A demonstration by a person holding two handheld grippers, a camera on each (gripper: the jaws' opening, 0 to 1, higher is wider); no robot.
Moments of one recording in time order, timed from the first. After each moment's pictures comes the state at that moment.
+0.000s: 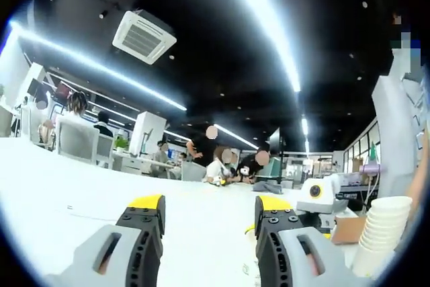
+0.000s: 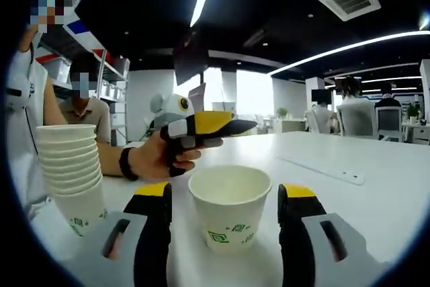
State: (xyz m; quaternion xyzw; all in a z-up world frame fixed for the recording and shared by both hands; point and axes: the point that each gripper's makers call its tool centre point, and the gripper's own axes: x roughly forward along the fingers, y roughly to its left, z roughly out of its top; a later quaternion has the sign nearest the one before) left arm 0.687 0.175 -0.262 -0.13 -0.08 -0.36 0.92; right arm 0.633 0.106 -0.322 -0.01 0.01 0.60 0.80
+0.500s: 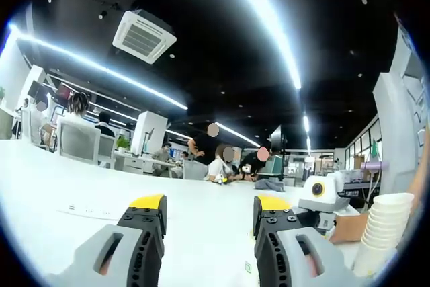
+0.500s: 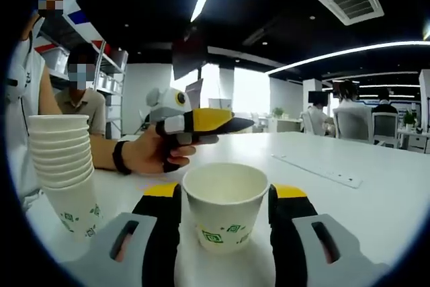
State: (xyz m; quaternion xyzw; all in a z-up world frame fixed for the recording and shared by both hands) left arm 0.687 0.176 -0.263 -0.12 -0.08 -0.36 0.92; right arm 0.638 0.109 -0.326 -0.03 0.01 0.59 0.81
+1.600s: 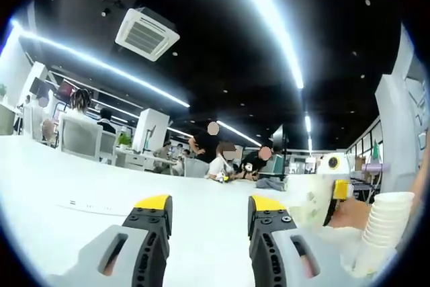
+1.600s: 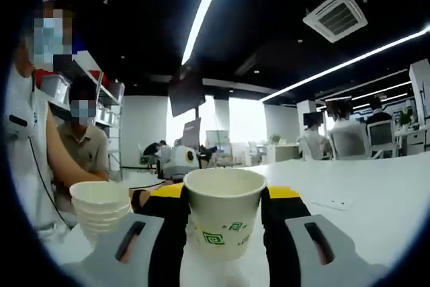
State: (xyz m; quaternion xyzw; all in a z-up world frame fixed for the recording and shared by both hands) left arm 0.688 0.179 -0.270 -0.12 -0.07 -0.36 0.92; right arm 0.601 0.073 -0.231 0.06 -0.07 0.59 0.80
